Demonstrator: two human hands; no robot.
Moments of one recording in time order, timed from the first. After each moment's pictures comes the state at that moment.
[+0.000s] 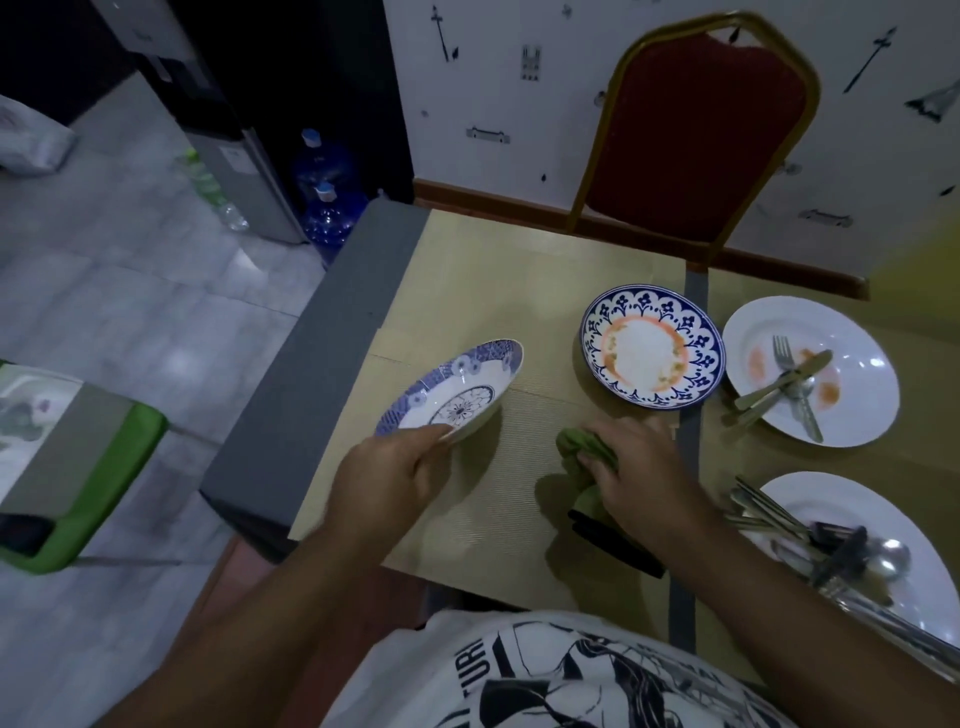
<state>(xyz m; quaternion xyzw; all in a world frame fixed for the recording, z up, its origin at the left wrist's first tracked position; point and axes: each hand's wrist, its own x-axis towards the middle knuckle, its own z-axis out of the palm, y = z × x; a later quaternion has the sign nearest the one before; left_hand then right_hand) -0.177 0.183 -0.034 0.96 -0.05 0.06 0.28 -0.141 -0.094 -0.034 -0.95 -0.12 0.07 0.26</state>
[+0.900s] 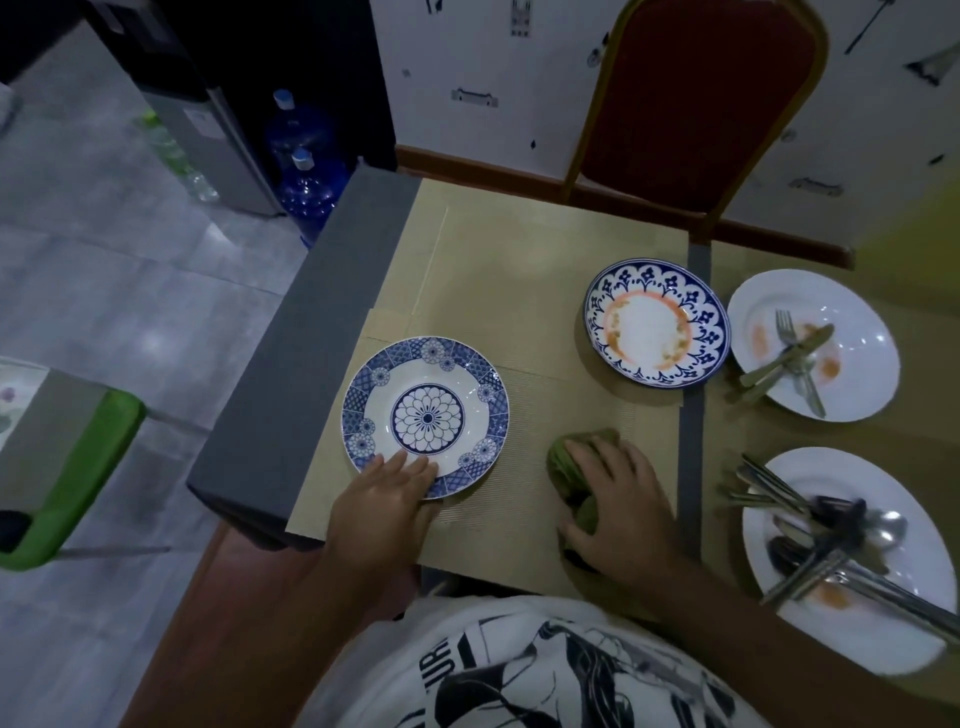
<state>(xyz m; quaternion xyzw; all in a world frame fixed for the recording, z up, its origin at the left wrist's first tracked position) -0.211 0.207 -0.117 0.99 -0.10 -0.05 0.11 -0.185 -0.088 -0.105 -0.97 -0.08 0.19 0.12</state>
